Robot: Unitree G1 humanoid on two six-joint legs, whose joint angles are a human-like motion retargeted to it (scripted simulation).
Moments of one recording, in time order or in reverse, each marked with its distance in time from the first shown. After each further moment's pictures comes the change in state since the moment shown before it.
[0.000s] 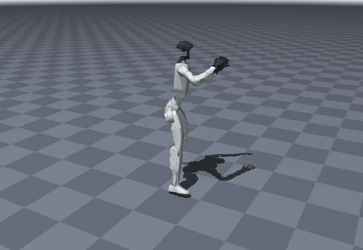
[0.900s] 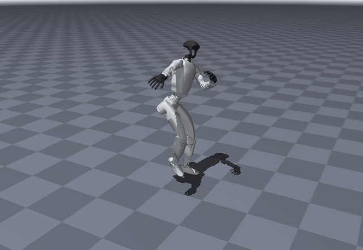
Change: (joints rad) left arm -0.174 -0.247 -0.570 -0.061 0.243 -0.102 -0.631; right arm 0.611 -0.030 -0.805 1.474 -1.117 0.256 0.427; waist -0.103 -0.008 -0.078; left_leg -0.280 -0.012 -0.402 0.093 -0.016 0.168; right_leg -0.530 0.402 -0.203 0.874 0.250 0.274
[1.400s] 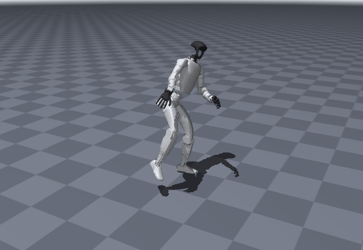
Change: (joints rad) left arm 0.373 -0.006 0.296 0.369 0.191 0.034 0.098; right arm -0.008 0.384 0.134 -0.050 0.179 0.008 -0.068; waist 0.097 0.120 0.000; left_leg -0.110 0.191 -0.069 -0.028 -0.044 0.041; right_leg -0.115 -0.208 0.243 -0.039 0.031 -0.265
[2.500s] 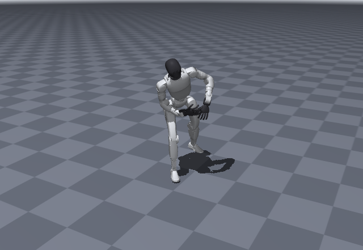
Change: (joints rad) left arm 0.096 0.496 -0.391 -0.669 -0.095 0.484 -0.130; right arm -0.023 0.394 0.857 -0.913 1.047 -0.868 0.126; waist -0.065 0.237 0.358; left_leg 0.647 -0.472 0.275 -0.352 -0.157 -0.209; right_leg -0.231 -0.258 0.208 -0.208 -0.366 -0.039
